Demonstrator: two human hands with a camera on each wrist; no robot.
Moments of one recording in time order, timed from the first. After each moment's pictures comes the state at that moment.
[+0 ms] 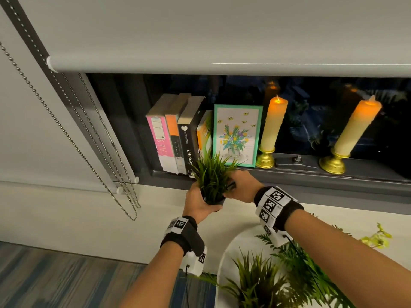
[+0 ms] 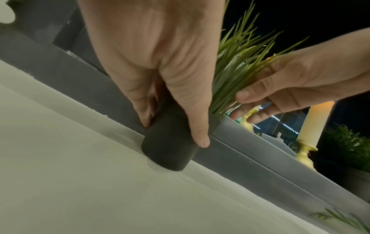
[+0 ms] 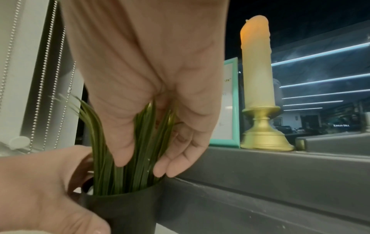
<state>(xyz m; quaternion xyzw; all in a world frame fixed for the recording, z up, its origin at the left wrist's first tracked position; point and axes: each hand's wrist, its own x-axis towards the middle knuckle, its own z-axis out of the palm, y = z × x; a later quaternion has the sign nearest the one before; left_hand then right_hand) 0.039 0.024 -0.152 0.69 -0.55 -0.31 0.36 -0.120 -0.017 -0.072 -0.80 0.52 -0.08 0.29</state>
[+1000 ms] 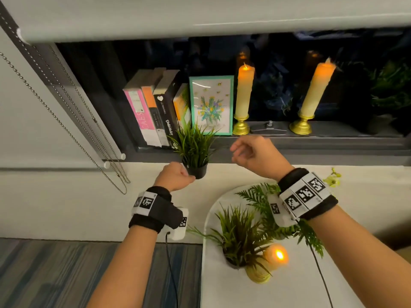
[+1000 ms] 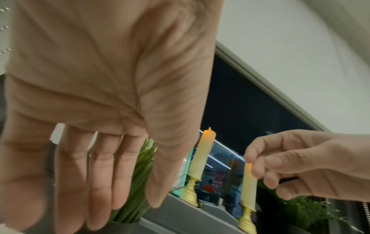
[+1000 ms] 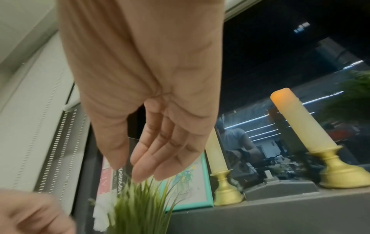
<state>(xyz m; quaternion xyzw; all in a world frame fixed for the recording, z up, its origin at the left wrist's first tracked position) 0.041 0.083 -0.077 0.73 -0.59 -0.31 0.14 -0.202 0.080 -0.022 -0.76 0.51 -0.28 0.28</state>
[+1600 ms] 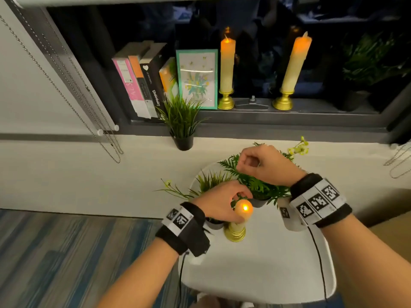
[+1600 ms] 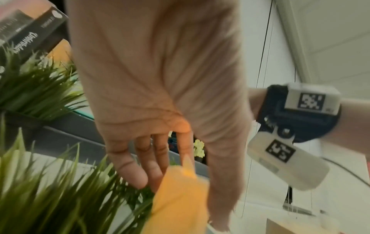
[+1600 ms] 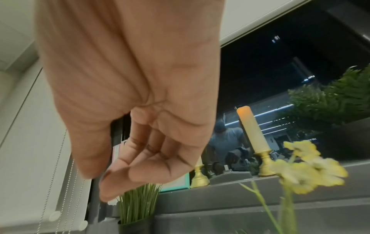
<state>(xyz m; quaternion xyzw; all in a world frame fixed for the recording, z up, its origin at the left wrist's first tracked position) -0.108 0.230 -0.090 0.45 -0.80 -0.39 0.06 -0.281 0.180 -0.044 -0.82 0.46 -0.19 0.29</state>
